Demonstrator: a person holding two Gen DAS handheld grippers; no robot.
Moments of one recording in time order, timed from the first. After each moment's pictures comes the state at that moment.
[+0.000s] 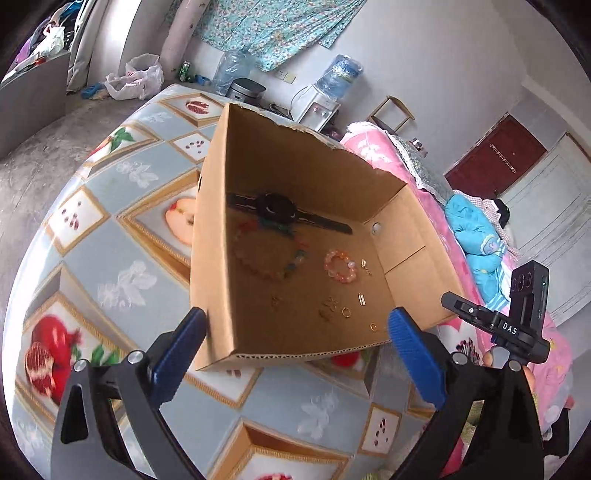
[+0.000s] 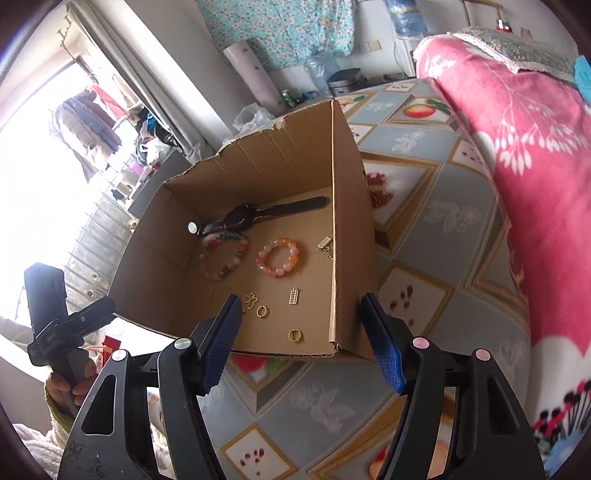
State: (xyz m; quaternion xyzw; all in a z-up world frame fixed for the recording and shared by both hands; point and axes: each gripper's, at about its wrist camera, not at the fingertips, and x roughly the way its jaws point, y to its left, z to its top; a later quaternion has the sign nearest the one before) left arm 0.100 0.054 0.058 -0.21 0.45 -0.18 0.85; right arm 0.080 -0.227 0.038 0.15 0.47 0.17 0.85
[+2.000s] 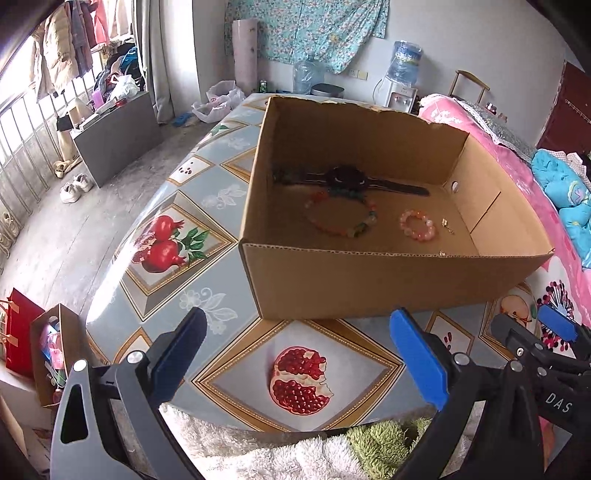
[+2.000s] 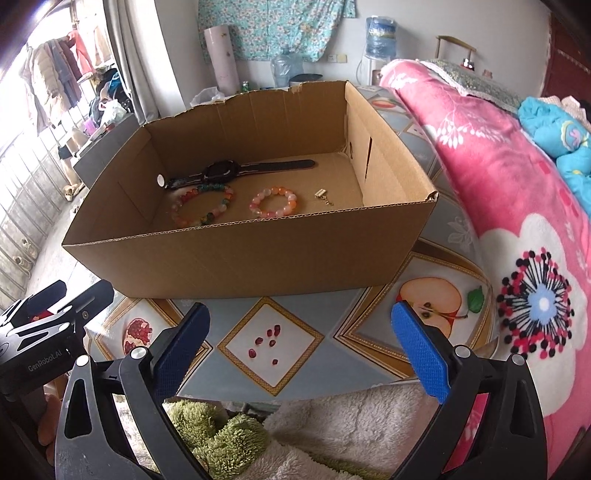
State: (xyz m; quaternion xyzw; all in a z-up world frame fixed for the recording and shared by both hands) left arm -0.021 -0.014 0.057 -0.05 0.47 0.03 0.88; right arm -0.043 -0.148 0.029 0.02 0.47 0.03 0.88
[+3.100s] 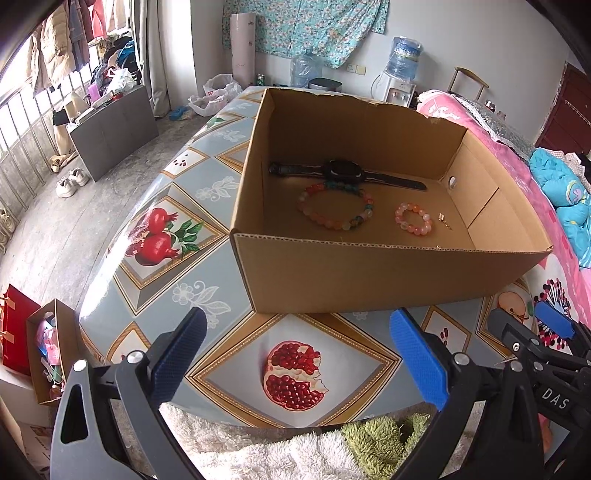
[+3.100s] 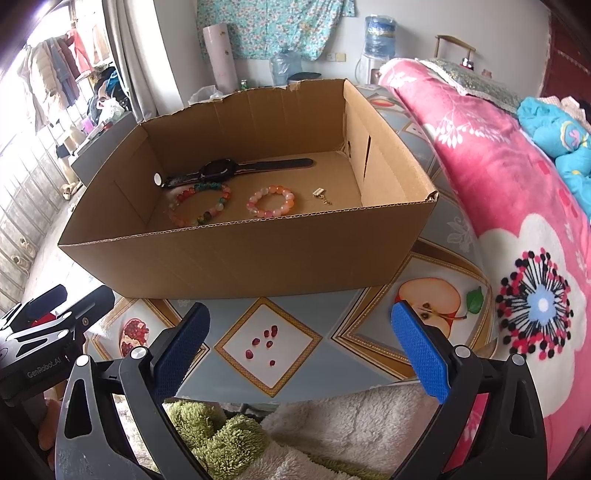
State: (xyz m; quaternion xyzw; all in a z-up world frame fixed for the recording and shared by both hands) left arm -0.020 -0.016 0.053 -0.06 0.48 0.03 0.88; right arm -0.041 -0.148 0.028 0.02 0.47 0.03 0.88
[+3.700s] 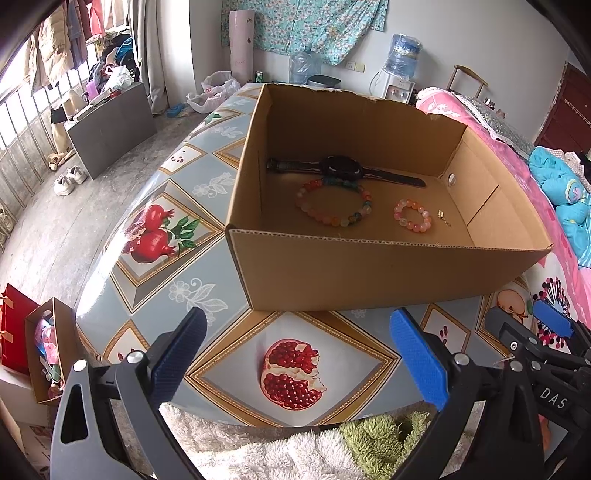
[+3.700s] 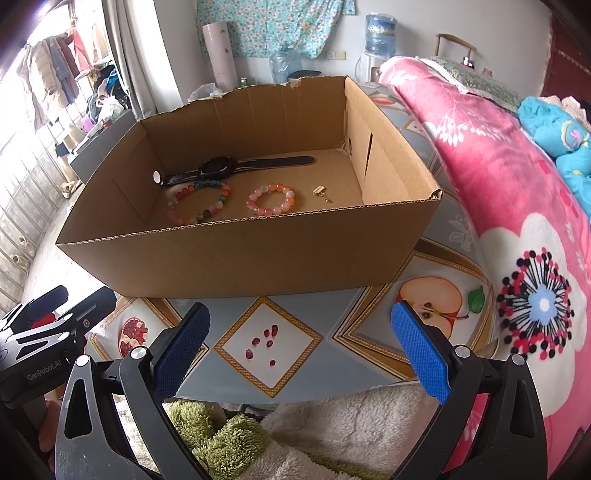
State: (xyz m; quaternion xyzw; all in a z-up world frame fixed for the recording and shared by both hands) left arm -0.019 -0.018 0.051 -0.06 0.48 0.02 0.87; right arm -0.040 -0.147 0.027 0.02 0.48 0.03 0.88
